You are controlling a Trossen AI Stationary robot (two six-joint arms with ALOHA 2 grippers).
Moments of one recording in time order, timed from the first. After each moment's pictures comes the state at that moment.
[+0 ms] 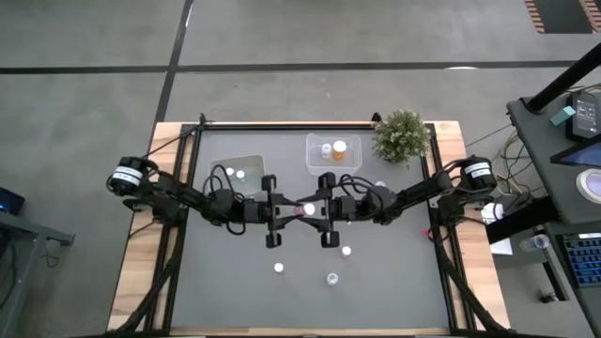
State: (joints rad) left arm -0.17 1.59 0.60 1.46 -0.09 0.40; right arm 0.15 1.74 0.83 1.34 0.00 -0.22
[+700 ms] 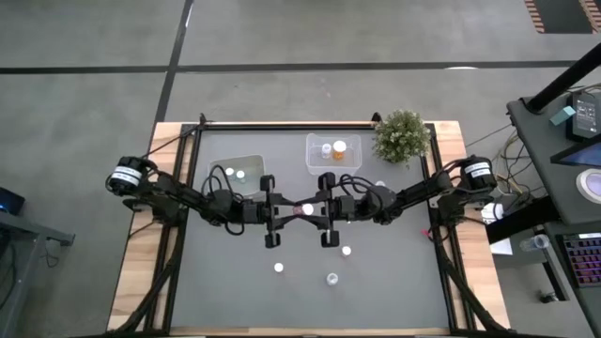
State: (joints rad) left arm -0.17 1.58 0.59 1.46 -0.11 0.41; right arm 0.15 1.74 0.82 1.33 0.00 -0.21
